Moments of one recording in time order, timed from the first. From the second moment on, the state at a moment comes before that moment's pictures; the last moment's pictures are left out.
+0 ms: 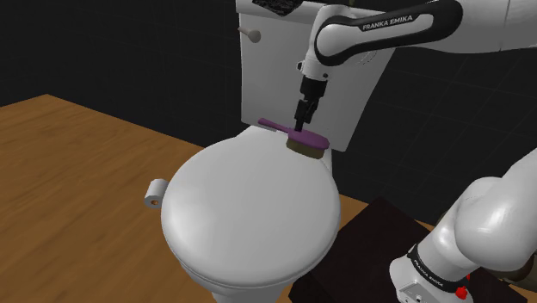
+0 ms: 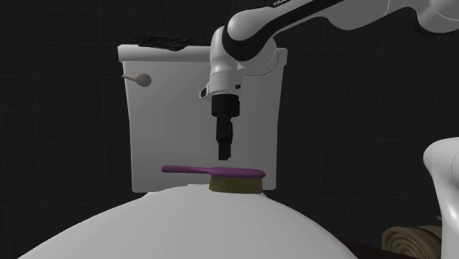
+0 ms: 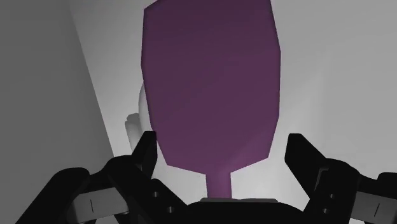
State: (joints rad) arm 0.12 -0.12 -0.02 -2.08 0.13 1.91 -0.34
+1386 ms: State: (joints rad) arm 0.14 0.05 0.00 -2.02 0.19 2.05 -0.46
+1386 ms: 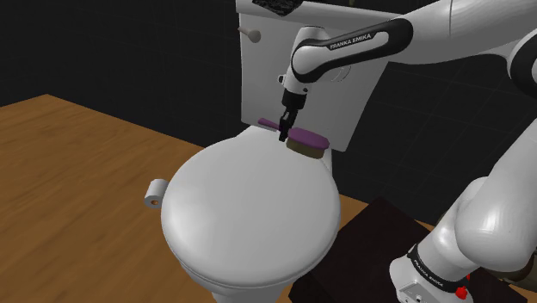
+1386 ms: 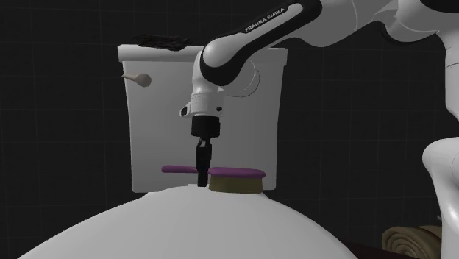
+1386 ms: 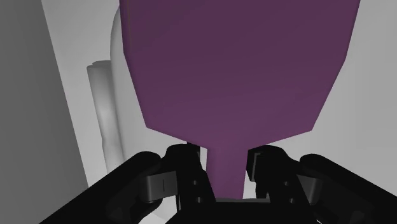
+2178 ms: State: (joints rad) arm 0.14 0.02 -0.01 -1.94 0.18 1.93 -0.44
